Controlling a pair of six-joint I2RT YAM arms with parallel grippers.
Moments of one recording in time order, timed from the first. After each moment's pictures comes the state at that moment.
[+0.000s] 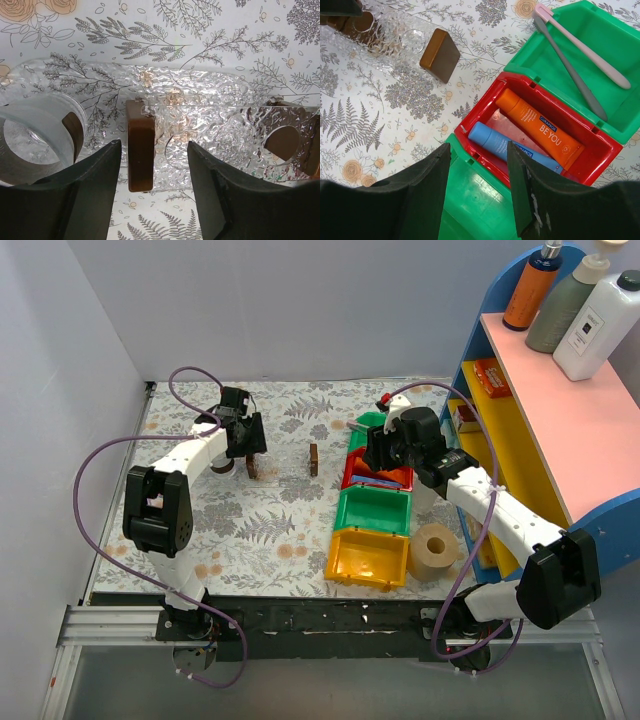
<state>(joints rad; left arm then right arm) -0.23 1.81 1.39 -0.53 -0.06 -0.36 0.52 1.35 1.07 -0.27 -0.11 0.13</state>
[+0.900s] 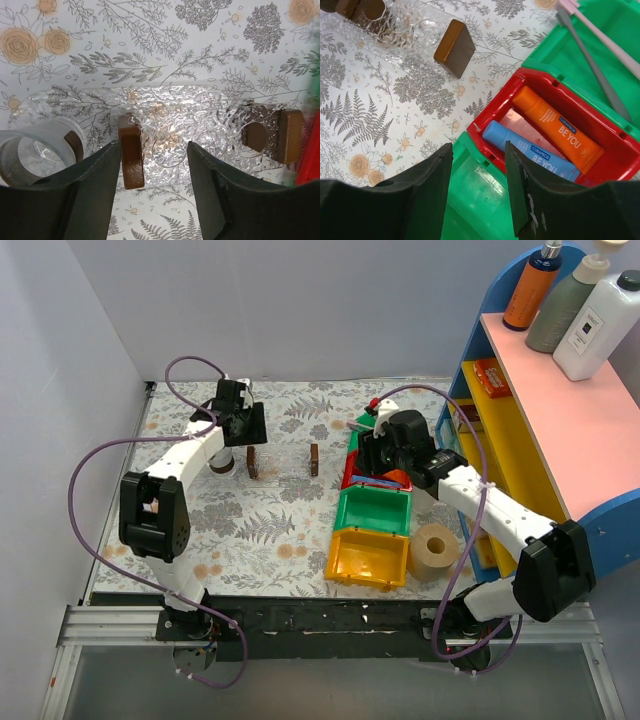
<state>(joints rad) -0.23 1.78 1.42 -0.50 -0.02 -0.28 0.56 1.37 1.07 -0.27 -0.11 0.14</state>
